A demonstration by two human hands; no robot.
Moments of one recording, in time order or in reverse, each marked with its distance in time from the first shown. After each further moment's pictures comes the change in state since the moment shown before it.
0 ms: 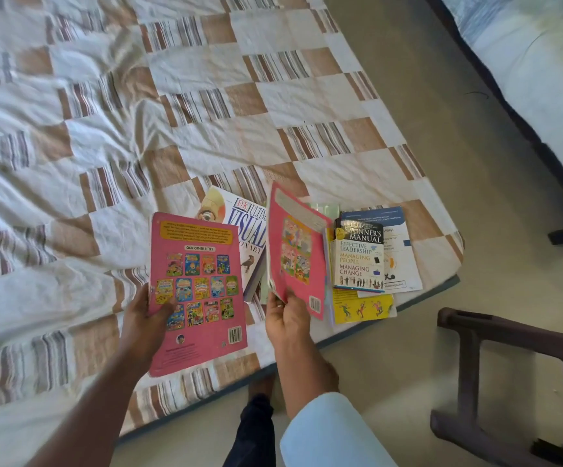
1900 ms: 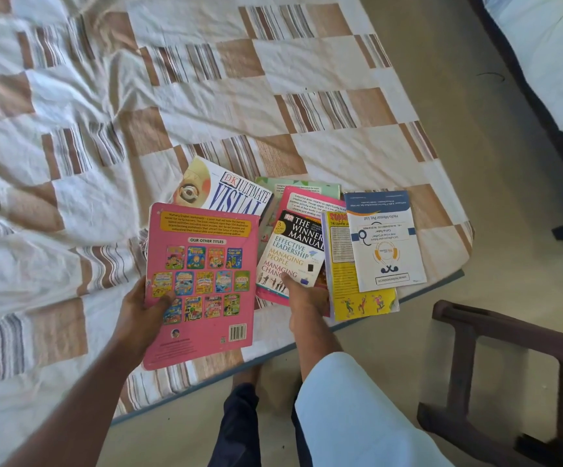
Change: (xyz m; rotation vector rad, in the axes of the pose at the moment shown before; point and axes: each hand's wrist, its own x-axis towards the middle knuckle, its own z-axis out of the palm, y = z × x) left_hand 0.020 -0.052 0.041 -0.059 -0.067 -0.093; right_hand 0.126 -0.037 -0.043 -1.182 0.402 -0.381
